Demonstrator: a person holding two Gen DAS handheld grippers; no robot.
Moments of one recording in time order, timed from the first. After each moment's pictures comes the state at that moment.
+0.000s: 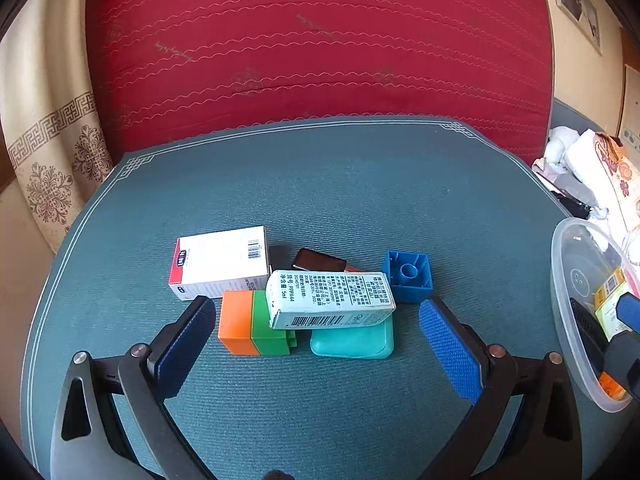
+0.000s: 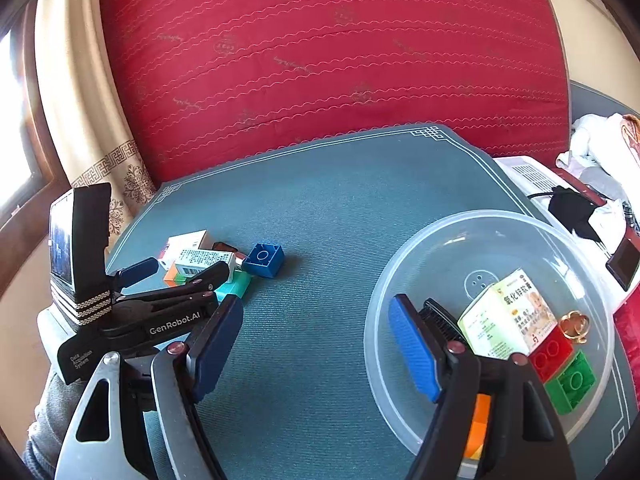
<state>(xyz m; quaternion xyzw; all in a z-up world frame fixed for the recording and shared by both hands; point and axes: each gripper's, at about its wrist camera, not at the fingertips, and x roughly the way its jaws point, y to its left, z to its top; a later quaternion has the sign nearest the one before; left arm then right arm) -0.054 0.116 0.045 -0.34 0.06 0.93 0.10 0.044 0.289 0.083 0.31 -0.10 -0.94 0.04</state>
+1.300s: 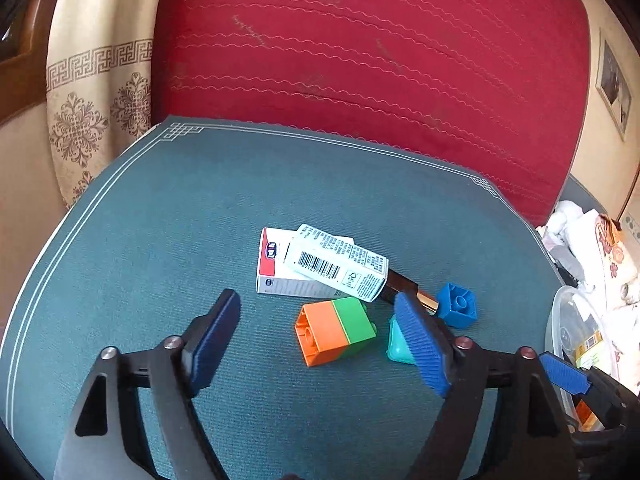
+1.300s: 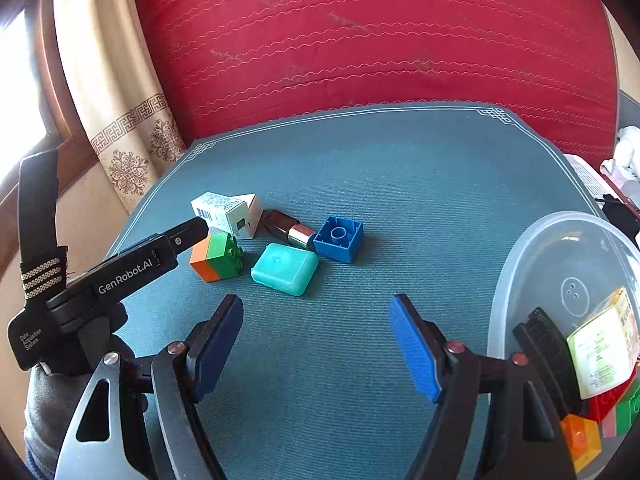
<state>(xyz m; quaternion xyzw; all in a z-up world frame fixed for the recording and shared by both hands) -0.050 0.040 0.055 -0.32 -0.06 0.94 0.09 0.004 0.233 0.060 0.37 -0.07 -0.92 0.10</state>
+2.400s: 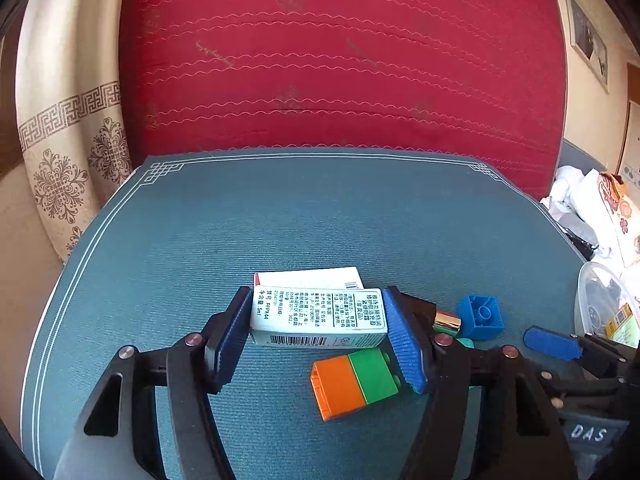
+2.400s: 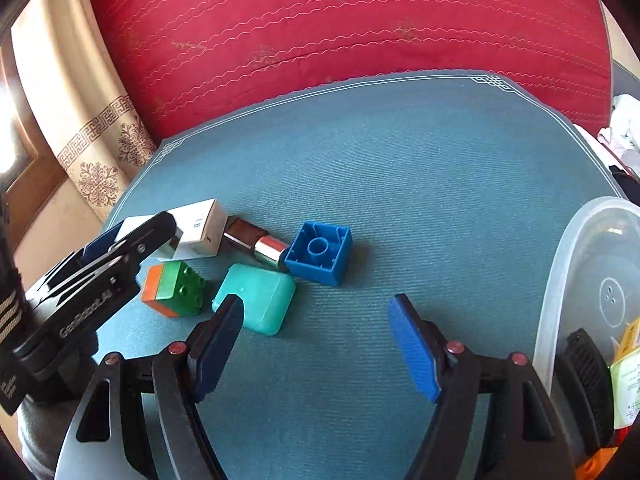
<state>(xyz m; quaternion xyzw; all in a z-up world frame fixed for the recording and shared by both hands) -0.084 0.044 0.056 -0.30 0.01 0.95 0.10 -0.049 0.235 0.034 0.40 -0.11 -0.91 0.07</state>
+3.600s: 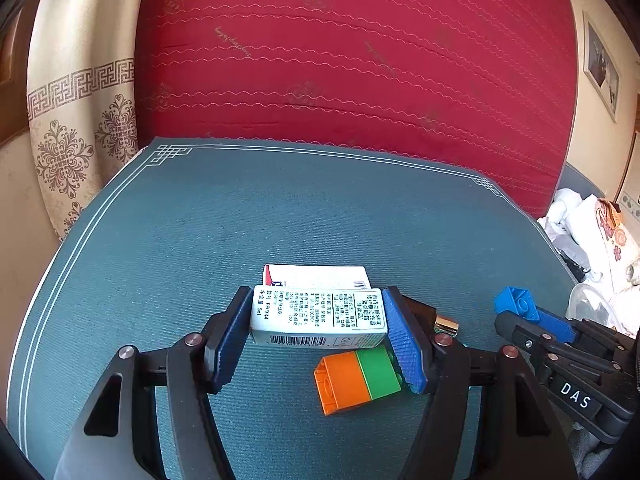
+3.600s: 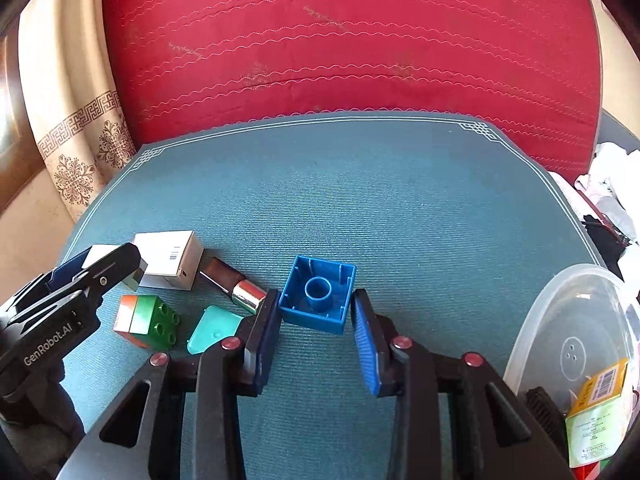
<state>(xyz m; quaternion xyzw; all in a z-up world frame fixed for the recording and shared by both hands) -0.084 0.021 0.052 -0.31 -0.04 0.94 0.11 -0.054 0.218 0.050 0.36 -0.04 -0.93 0.02</state>
